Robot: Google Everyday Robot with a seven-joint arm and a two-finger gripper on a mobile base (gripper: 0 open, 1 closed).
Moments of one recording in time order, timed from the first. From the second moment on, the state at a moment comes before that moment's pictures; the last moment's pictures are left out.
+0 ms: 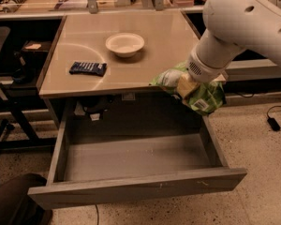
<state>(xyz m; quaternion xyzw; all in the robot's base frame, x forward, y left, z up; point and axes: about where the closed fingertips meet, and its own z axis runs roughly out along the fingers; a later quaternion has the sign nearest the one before) 0.571 -0.153 0.843 -0.31 0.93 0.00 0.18</state>
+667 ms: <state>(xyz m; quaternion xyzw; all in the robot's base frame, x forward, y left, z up) 0.637 -0.145 0.860 -0.32 0.93 0.01 0.19</state>
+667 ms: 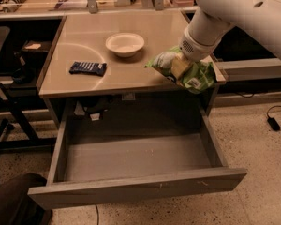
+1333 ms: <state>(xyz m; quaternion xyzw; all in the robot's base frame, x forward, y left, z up) 0.701 -0.132 0.857 -0.33 0.93 0.02 0.18</state>
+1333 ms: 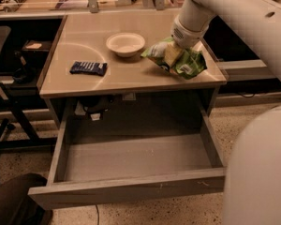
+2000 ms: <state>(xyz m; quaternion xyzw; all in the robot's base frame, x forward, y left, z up) 0.748 -0.120 0.829 -0.33 0.93 0.02 0.16</state>
